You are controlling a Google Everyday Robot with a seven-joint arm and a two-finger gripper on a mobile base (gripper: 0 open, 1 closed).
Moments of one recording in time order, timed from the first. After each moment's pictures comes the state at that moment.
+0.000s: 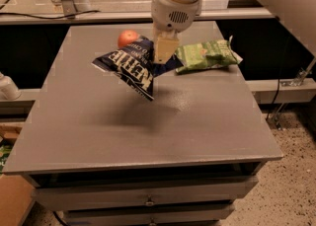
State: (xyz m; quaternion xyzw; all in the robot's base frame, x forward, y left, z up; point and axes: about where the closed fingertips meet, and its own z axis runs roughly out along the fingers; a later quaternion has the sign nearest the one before) arm 0.561 -0.014 0.941 -0.74 0.66 0.02 0.15
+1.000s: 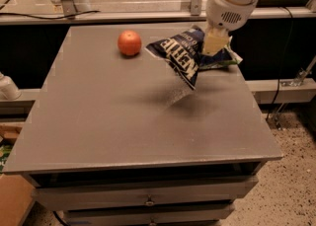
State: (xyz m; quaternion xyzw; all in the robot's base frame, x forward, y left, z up) arm 0.582 -0.129 0.946 -0.65 0.74 -0.06 0.17
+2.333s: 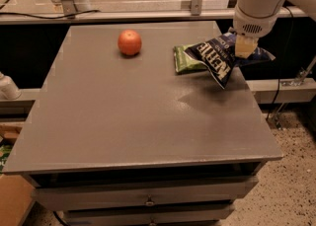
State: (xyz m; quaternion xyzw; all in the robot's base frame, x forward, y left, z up) arm 0.604 -0.234 0.925 -0.54 0.81 -0.19 0.12
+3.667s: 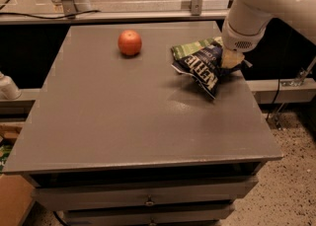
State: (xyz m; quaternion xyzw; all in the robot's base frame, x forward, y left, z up) arm 0.621 -0.203 0.880 -0.65 0.74 -0.15 0.14
